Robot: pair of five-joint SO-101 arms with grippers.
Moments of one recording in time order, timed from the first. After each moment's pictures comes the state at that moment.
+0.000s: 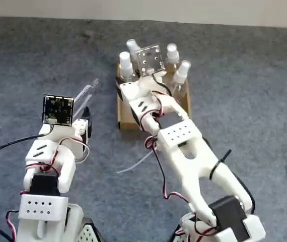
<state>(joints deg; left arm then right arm) -3.6 -73.6 72.4 35.8 0.1 -29.7 -12.1 32.7 8.7 -2.1</state>
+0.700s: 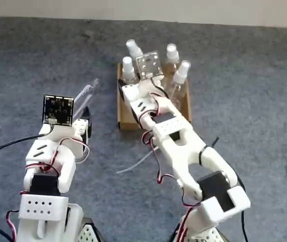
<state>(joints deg) -3.6 -73.6 72.4 35.8 0.1 -28.0 3.3 30.8 -4.8 -2.1</state>
